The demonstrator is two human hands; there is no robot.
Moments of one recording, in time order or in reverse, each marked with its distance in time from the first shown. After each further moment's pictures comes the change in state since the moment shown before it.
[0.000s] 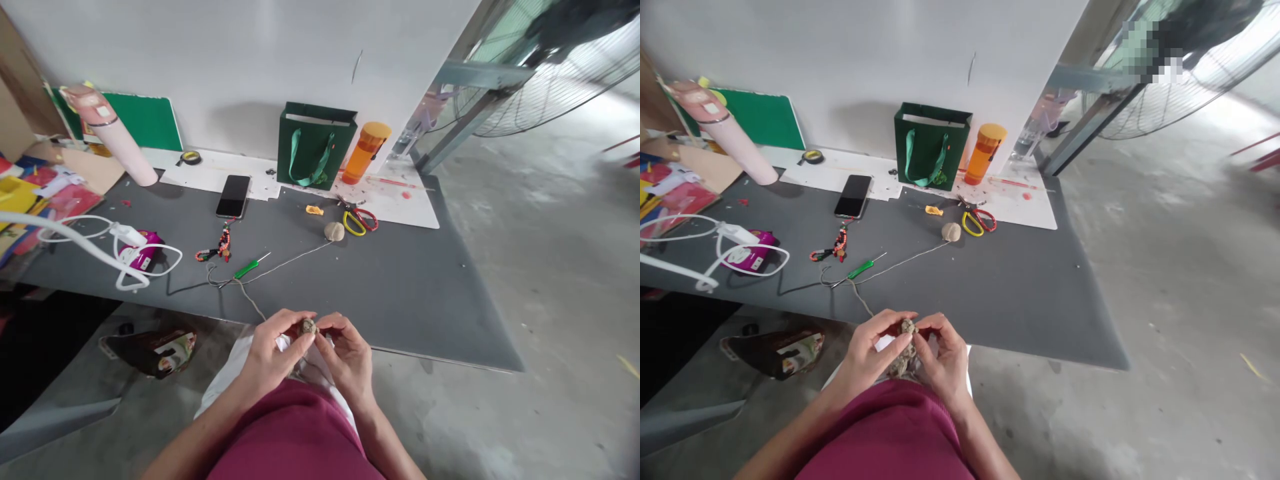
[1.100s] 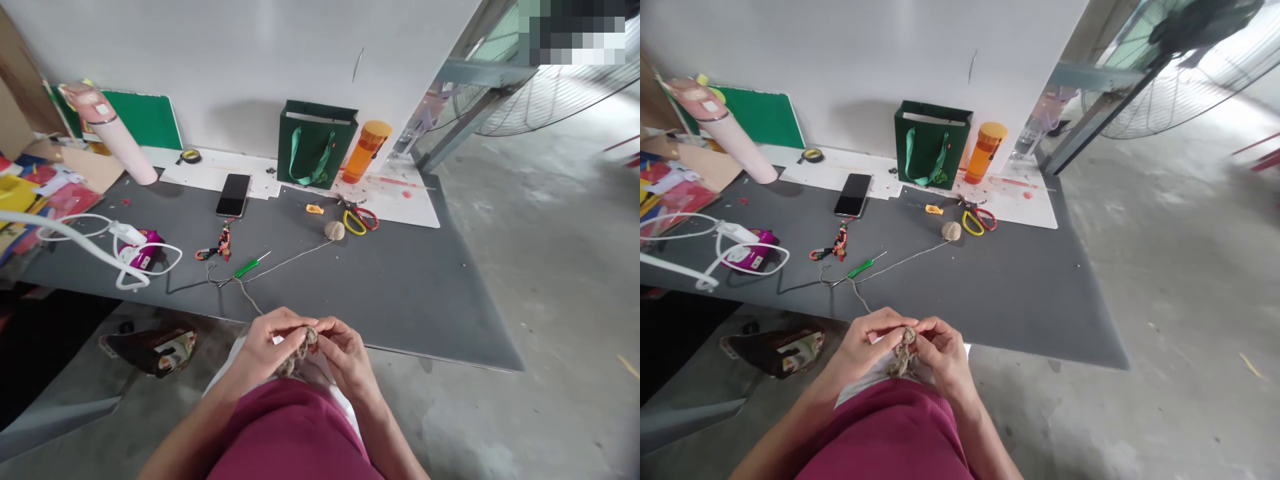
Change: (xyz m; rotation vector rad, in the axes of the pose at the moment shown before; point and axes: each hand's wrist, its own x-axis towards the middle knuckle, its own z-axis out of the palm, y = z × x) left_hand 0.006 -0.008 -0.011 -0.106 -0.102 -0.076; right_hand 0.004 -0.004 0.002 0.499 -0.098 0.447
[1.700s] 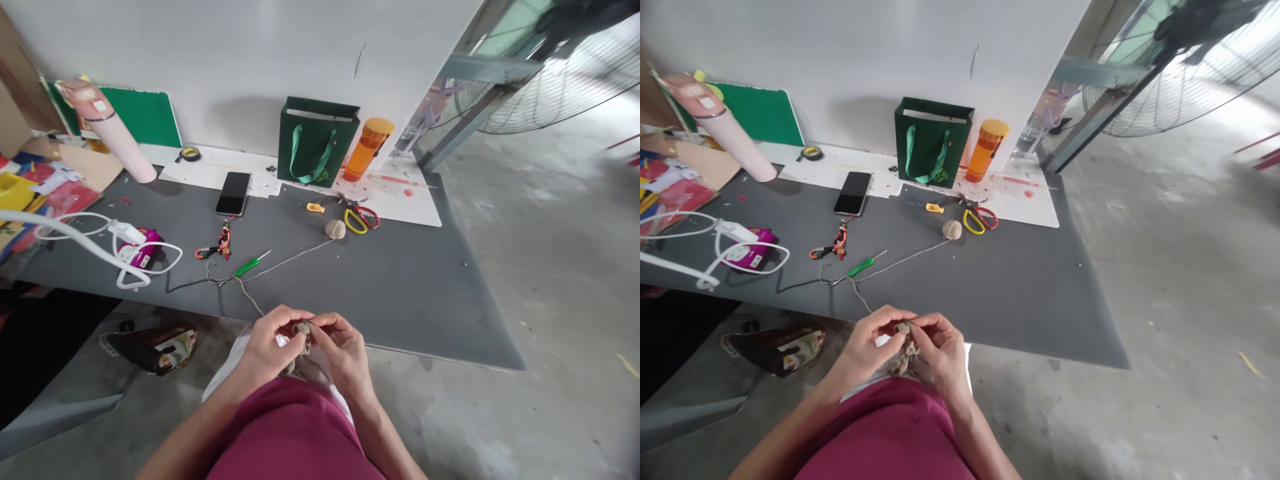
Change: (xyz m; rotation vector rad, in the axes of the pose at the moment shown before) left_hand 0.005 -0.003 0.008 -0.091 0.126 -0.068; right_hand 0.002 0.014 0.001 -0.127 0.136 -0.075
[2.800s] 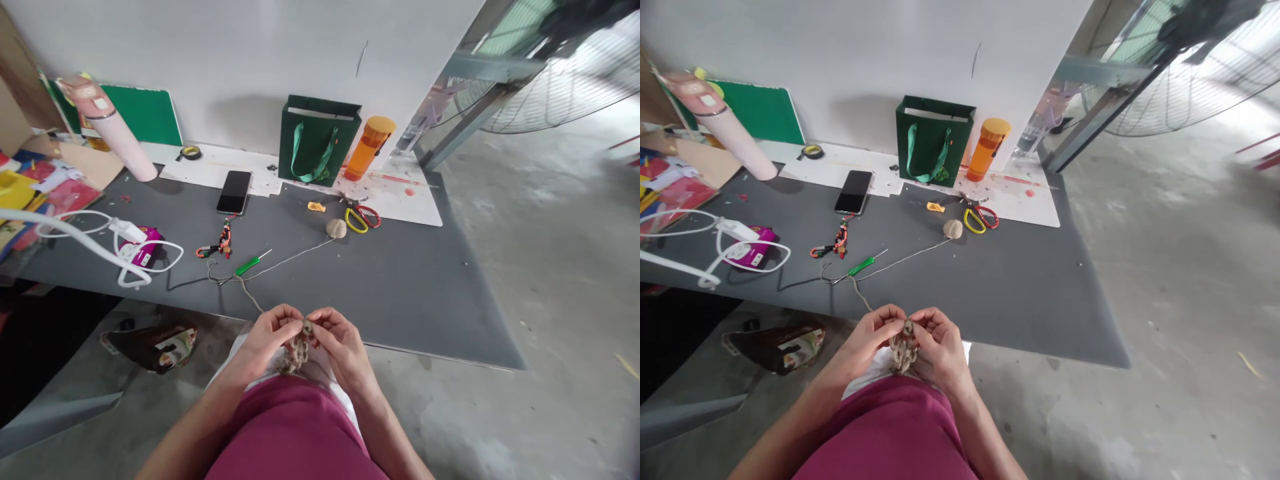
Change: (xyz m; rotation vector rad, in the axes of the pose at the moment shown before) left_hand 0.005 -0.007 -0.005 -0.304 -0.080 -0.286; right_hand 0.004 -0.020 0.007 0.035 -0.051 0.173
